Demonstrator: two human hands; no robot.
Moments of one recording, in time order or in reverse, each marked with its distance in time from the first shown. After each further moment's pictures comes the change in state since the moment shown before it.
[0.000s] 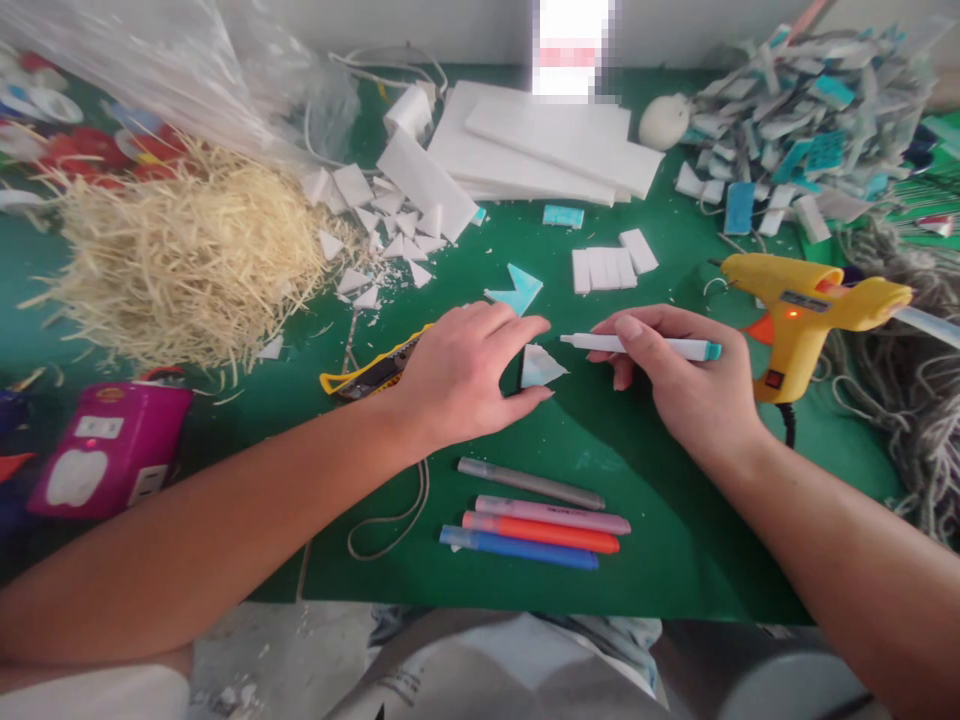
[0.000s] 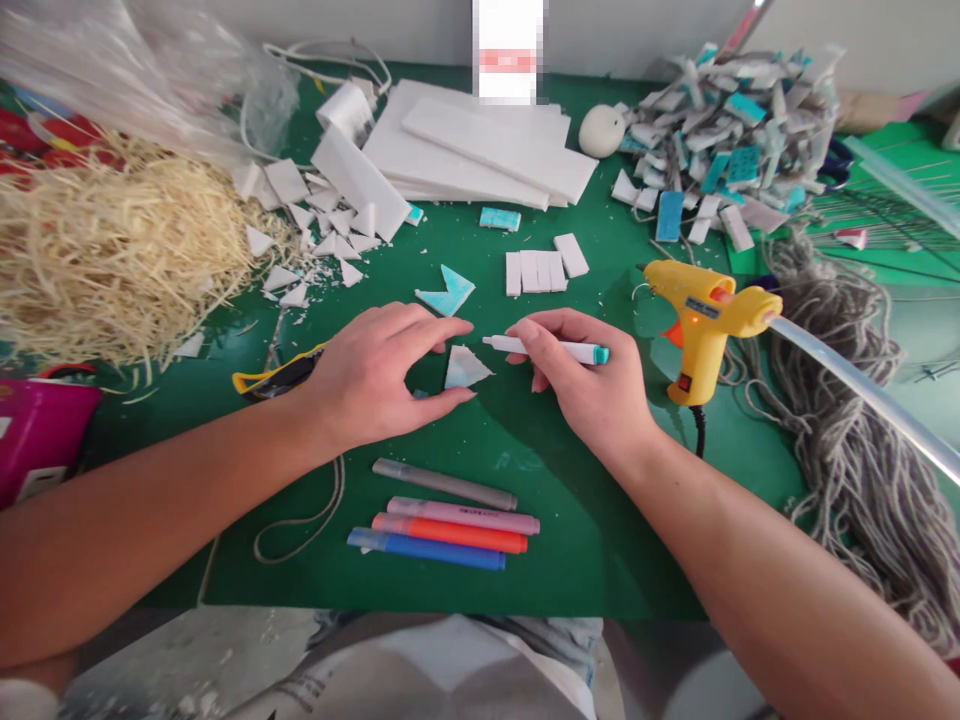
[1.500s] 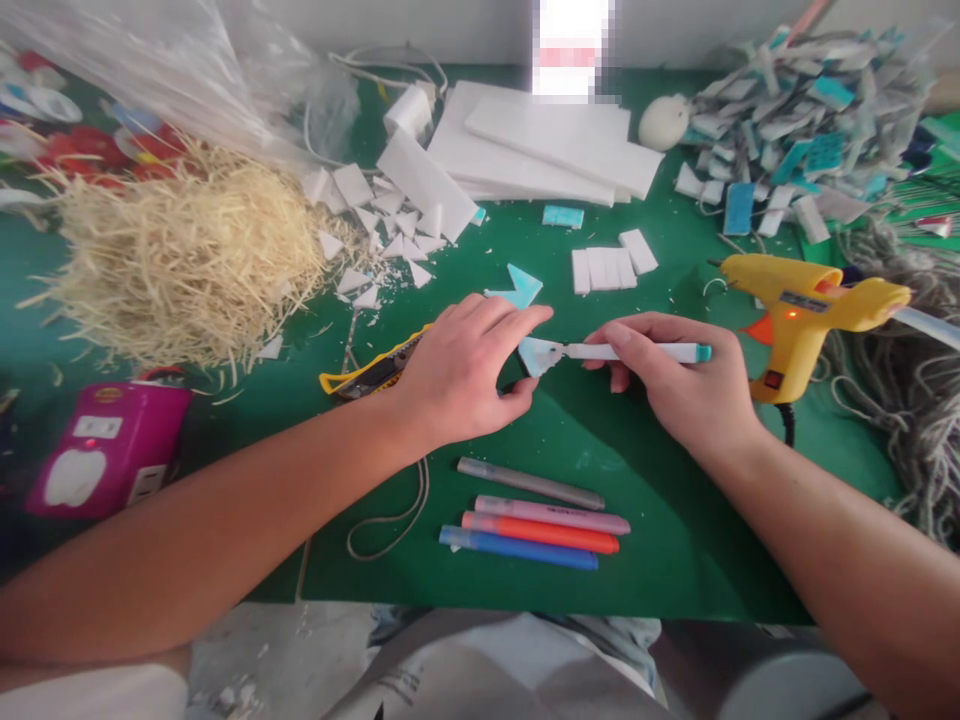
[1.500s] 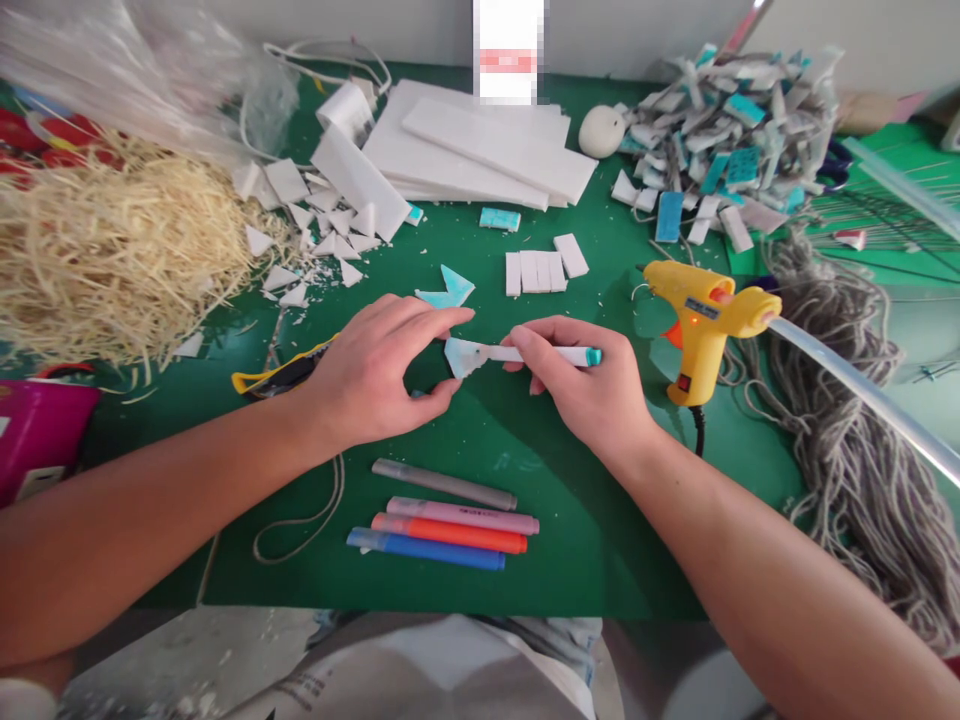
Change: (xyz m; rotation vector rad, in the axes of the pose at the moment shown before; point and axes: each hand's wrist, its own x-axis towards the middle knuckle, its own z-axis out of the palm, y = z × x) left_hand 0.001 0.000 0.001 0.013 -0.037 -0.029; right_hand 0.000 -0.003 -0.002 -0.091 -0.065 0.006
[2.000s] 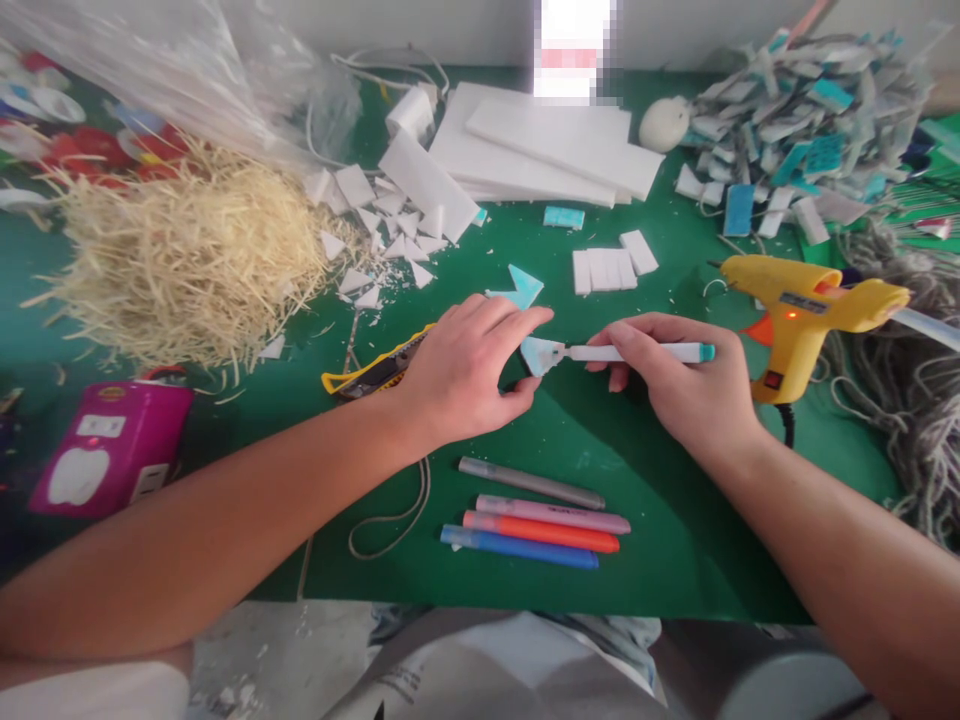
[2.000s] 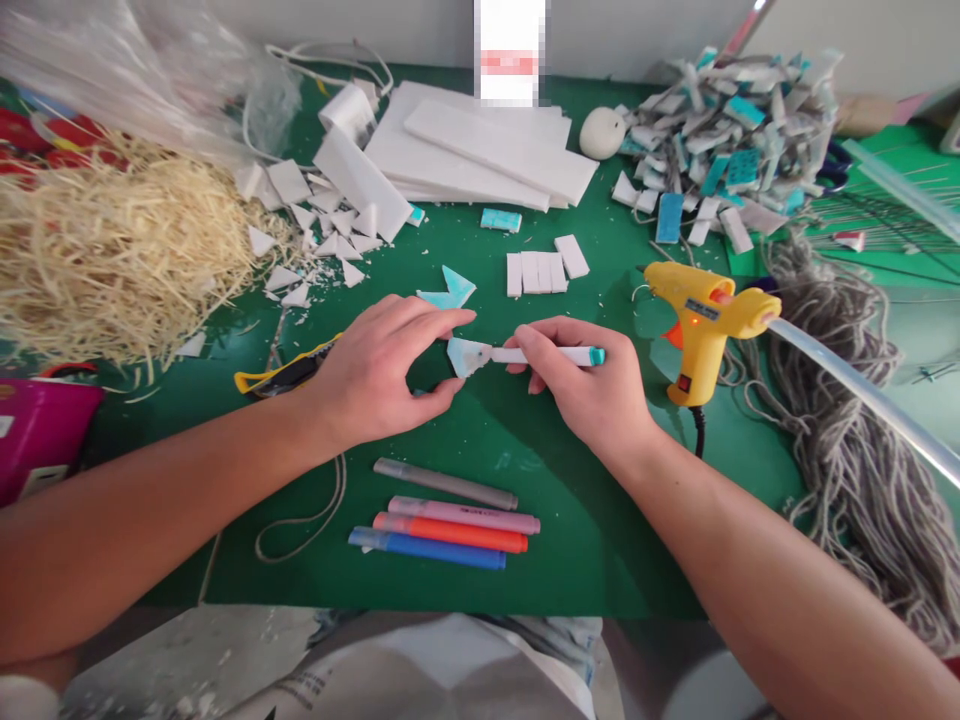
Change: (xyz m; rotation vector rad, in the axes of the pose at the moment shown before) left_hand 0.001 -0.001 0.001 -0.008 -0.005 -0.001; right_hand 0.001 -0.002 0.002 0.040 0.011 0.013
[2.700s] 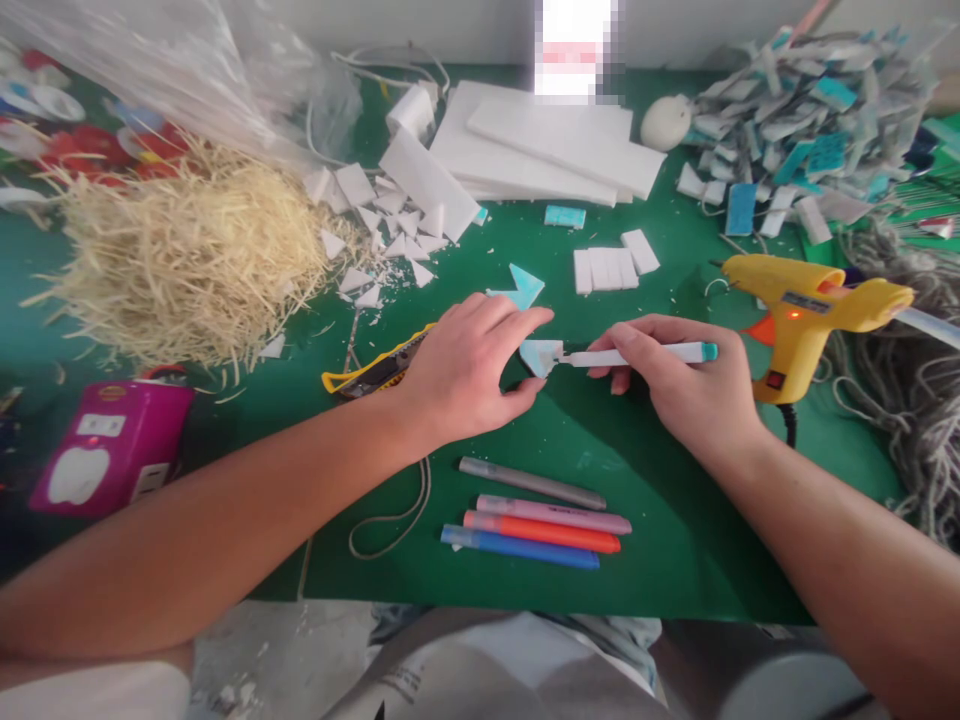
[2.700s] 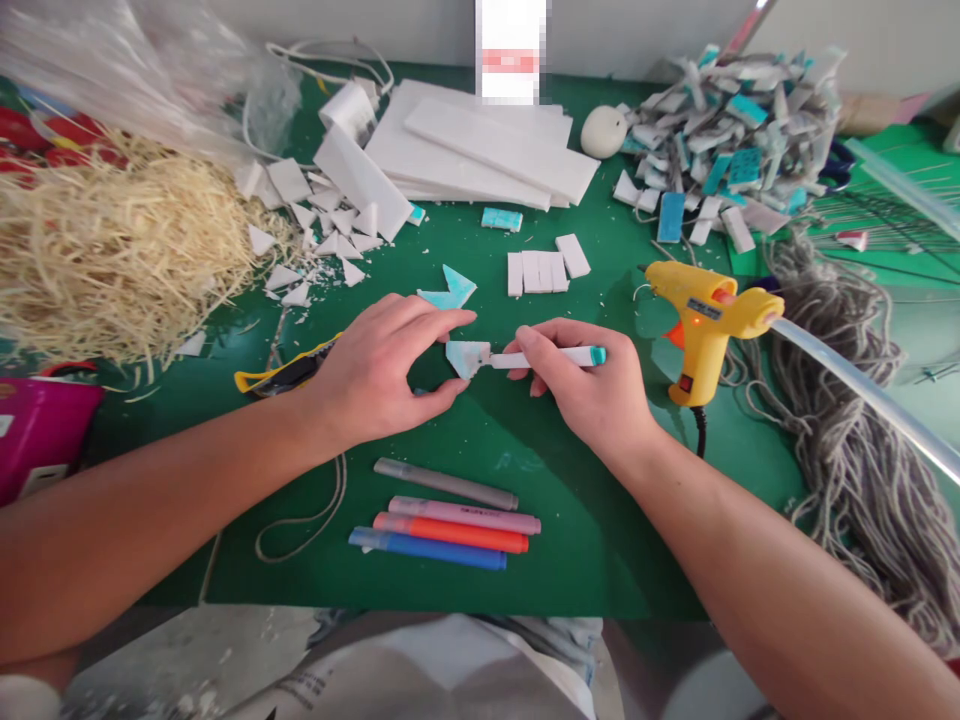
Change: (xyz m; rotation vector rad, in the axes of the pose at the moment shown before) left_hand 0.000 -0.001 0.000 0.009 -0.015 -0.006; right_hand 0.000 0.002 0.000 0.005 -0.012 -0.014
